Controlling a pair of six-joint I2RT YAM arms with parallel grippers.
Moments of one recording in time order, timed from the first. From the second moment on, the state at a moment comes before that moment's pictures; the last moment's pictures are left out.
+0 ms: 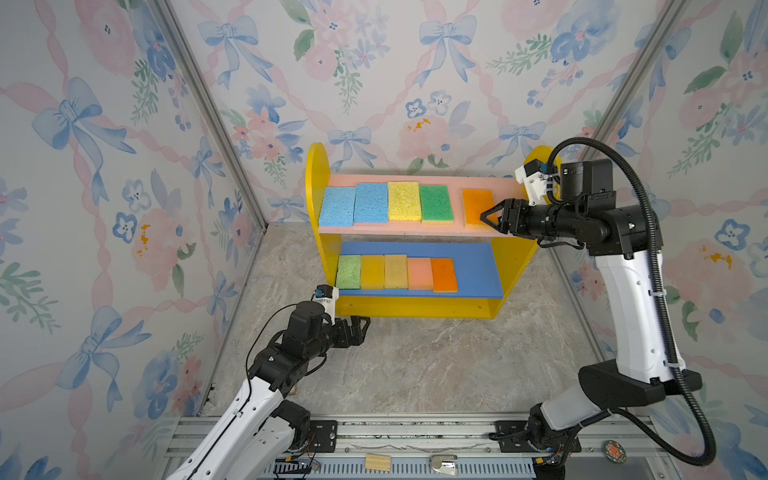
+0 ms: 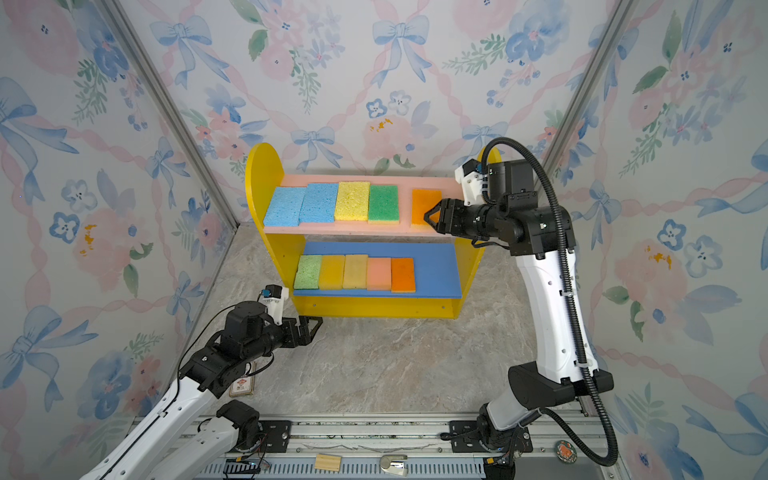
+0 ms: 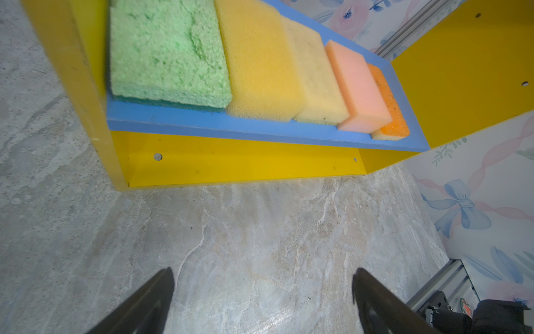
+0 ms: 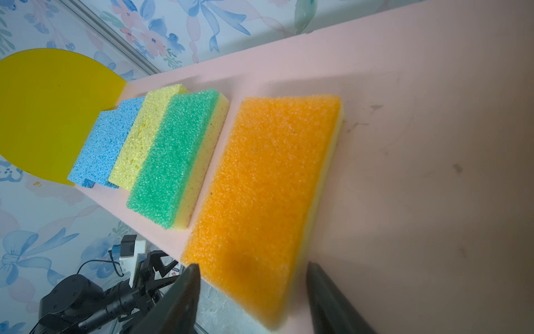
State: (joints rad) left arm -0.42 0.71 0.61 -0.50 0.17 -0.50; right arm 0.24 1.59 2.25 -1.29 -0.39 0.33
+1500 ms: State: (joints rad) left arm -0.42 0.69 0.61 -0.50 0.17 -0.50; right arm 0.29 1.68 2.28 -1.19 -0.39 0.32
